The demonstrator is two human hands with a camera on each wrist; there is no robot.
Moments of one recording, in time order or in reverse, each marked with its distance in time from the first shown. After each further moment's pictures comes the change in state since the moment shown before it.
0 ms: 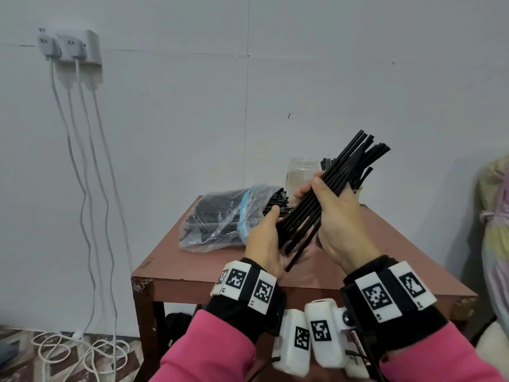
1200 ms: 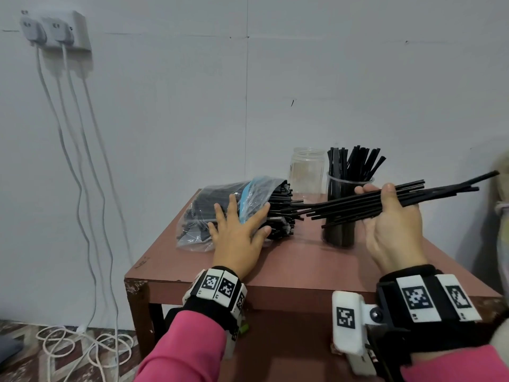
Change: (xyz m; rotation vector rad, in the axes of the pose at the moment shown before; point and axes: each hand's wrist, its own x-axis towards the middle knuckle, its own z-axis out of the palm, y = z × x) left_hand 0.069 -0.011 -0.088 1.516 0.243 0.652; right_hand 0.033 0.012 -0.067 0.147 0.435 -0.046
